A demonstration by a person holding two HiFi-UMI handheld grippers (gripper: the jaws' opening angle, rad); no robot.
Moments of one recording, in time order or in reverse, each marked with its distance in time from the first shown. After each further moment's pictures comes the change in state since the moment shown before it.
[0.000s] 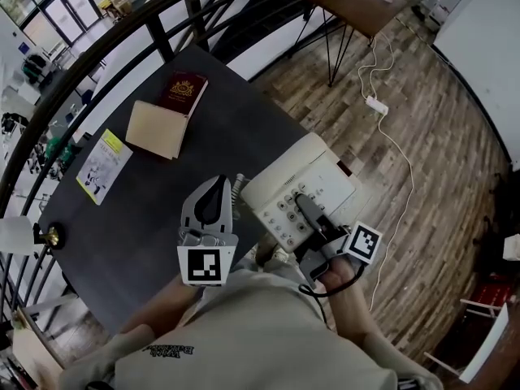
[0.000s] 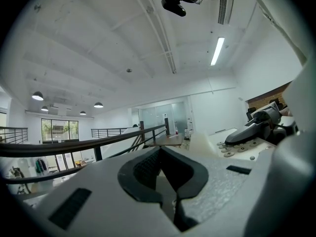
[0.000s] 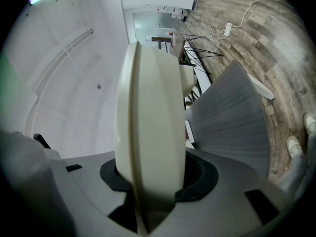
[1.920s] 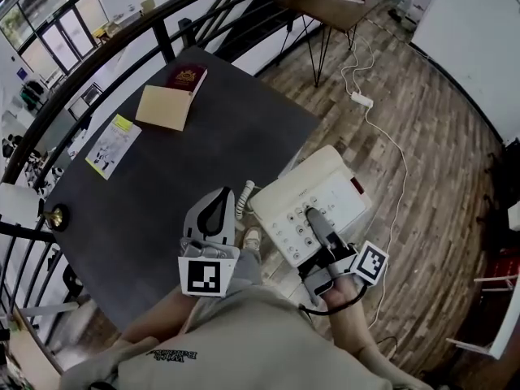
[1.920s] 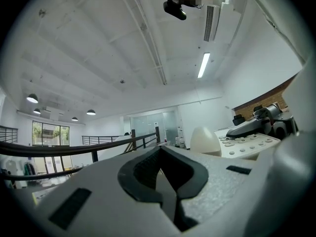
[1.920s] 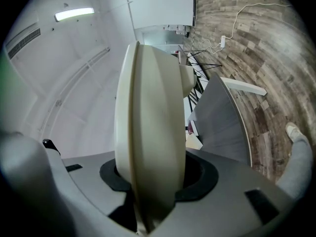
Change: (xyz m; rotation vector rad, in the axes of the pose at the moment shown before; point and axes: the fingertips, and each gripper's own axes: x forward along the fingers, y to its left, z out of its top) left arm -0.209 -0.081 0.009 0.013 -0.106 -0.098; right arm -0.185 0.019 -0.150 -0.013 -0.170 0.142
